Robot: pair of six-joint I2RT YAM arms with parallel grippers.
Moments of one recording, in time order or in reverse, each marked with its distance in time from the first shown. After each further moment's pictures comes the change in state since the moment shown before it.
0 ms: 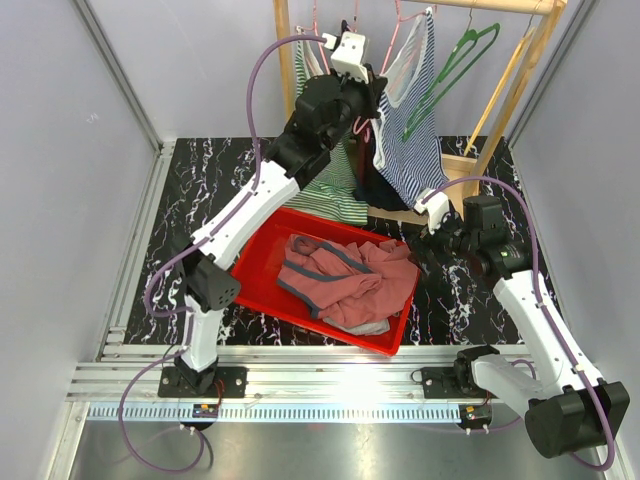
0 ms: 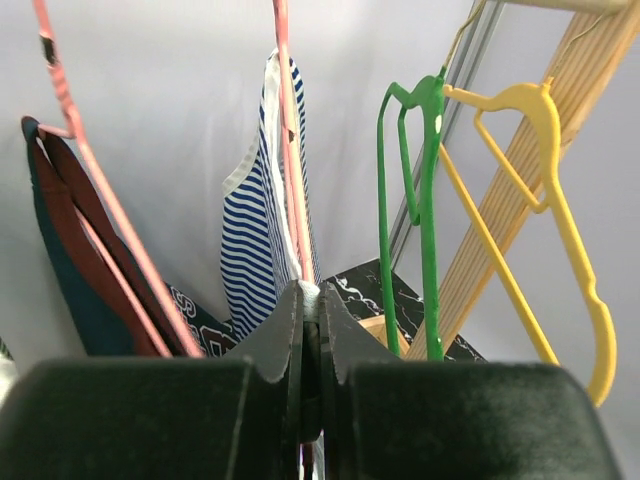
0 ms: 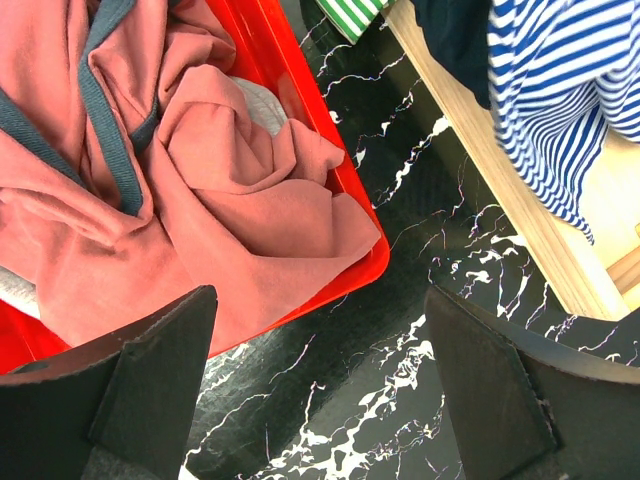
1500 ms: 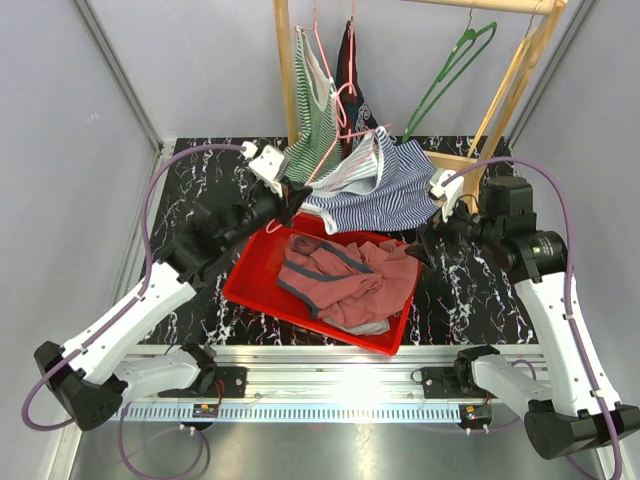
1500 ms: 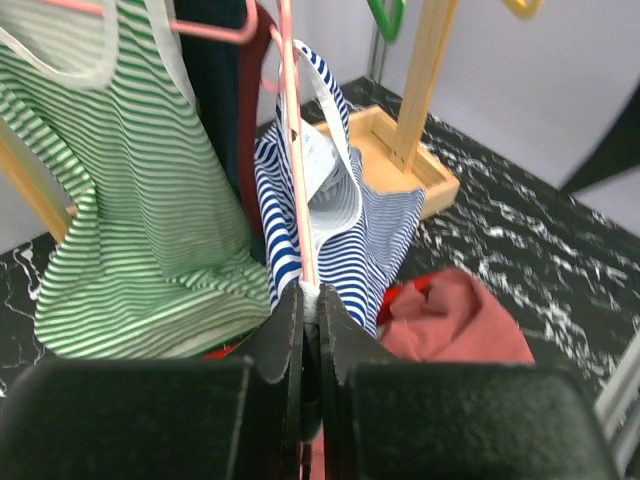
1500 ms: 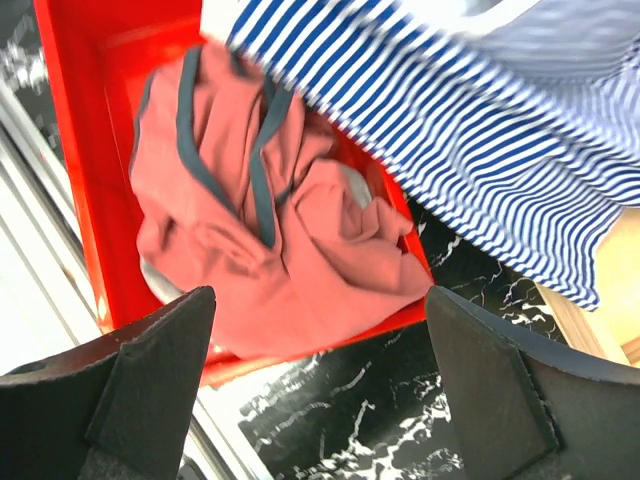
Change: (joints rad) left arm 0.032 -0.947 -1.157 -0.005 0.202 0.108; right arm -0.008 -0.011 0.307 -0.256 -0.228 0.024
